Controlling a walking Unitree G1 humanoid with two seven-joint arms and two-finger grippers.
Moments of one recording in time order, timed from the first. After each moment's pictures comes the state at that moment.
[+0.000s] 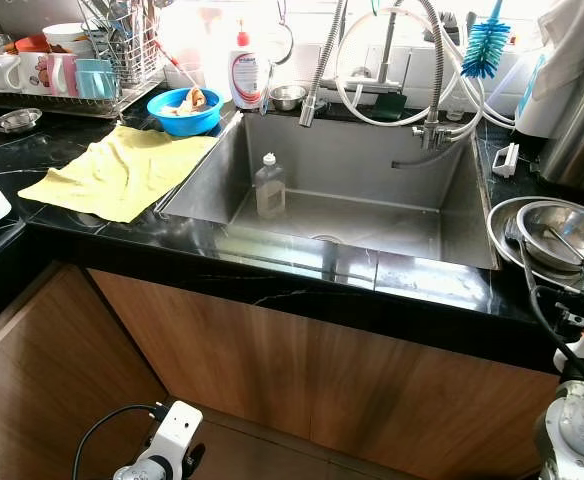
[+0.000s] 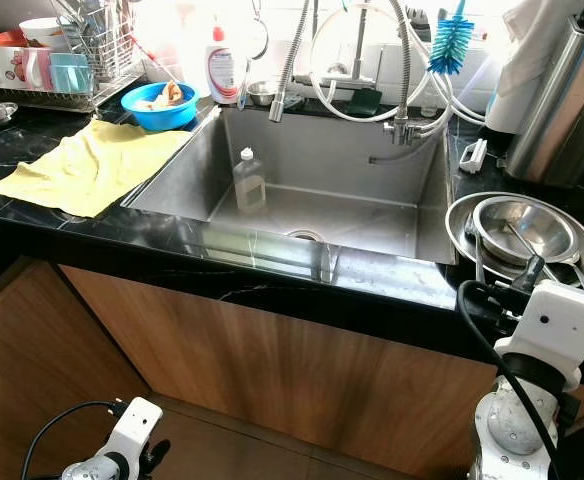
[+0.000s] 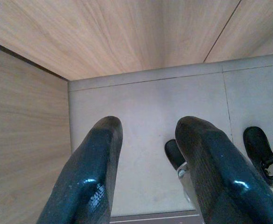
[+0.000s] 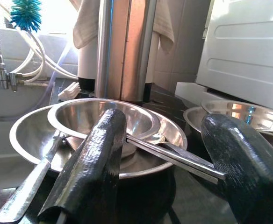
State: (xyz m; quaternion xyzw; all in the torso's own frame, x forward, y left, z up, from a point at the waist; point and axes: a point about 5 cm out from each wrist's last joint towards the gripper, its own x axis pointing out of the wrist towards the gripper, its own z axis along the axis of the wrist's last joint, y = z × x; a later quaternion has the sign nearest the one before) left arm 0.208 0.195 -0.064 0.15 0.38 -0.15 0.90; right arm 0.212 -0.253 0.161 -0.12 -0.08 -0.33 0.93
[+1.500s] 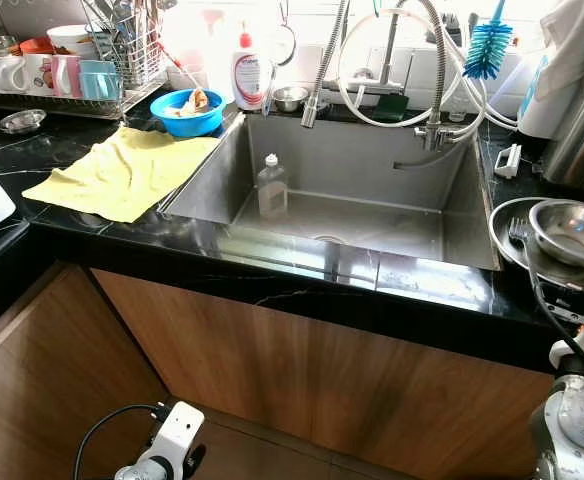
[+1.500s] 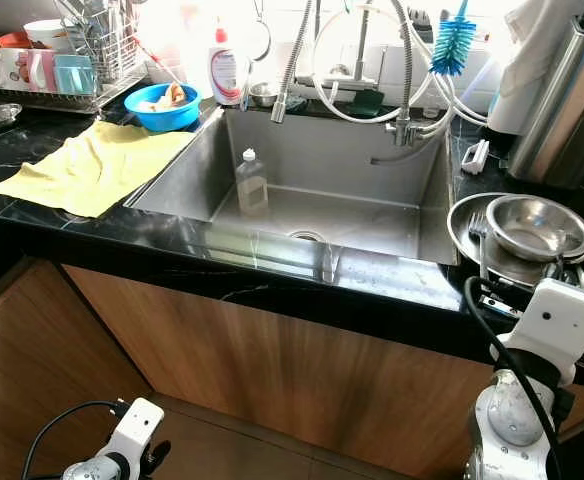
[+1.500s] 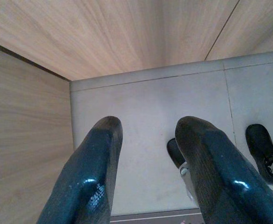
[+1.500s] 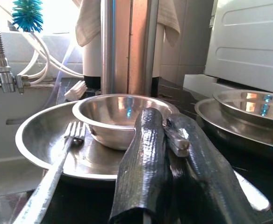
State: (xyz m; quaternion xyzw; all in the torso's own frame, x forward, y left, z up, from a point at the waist) left arm 0.207 0.193 -0.064 0.16 0.38 -0.15 0.90; right arm 0.222 -0.256 0.157 -0.09 -0.08 -0.33 0.94
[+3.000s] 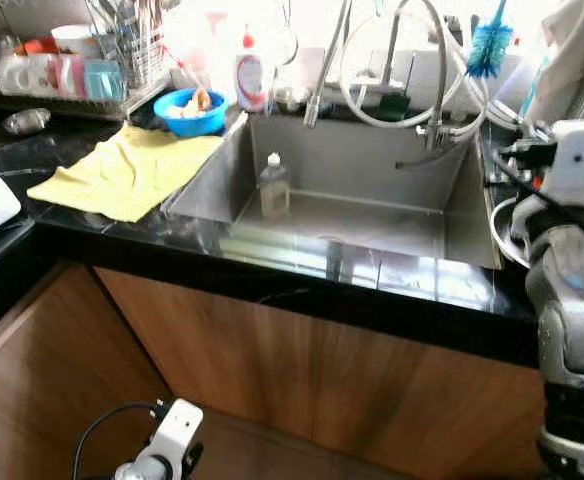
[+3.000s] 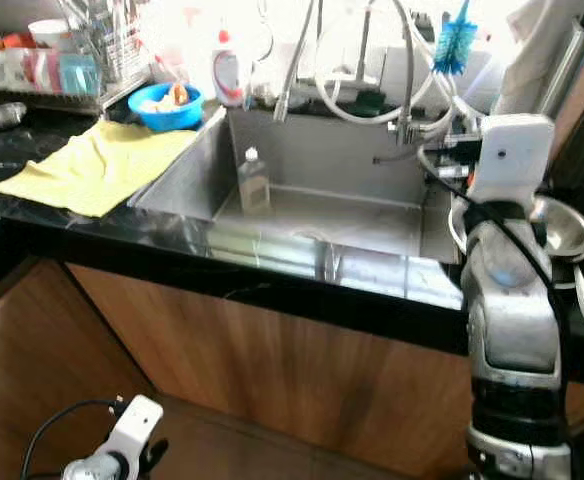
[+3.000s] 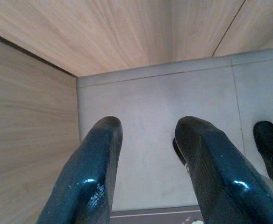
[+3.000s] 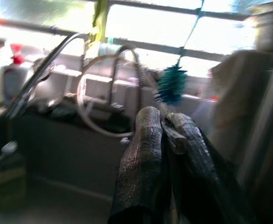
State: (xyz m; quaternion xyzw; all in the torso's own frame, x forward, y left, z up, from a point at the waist) left arm 0.209 0.196 -0.064 0.16 0.38 -0.14 0.90; right arm 0.334 -0.219 0.259 -0.13 -0.11 -0.04 0.98
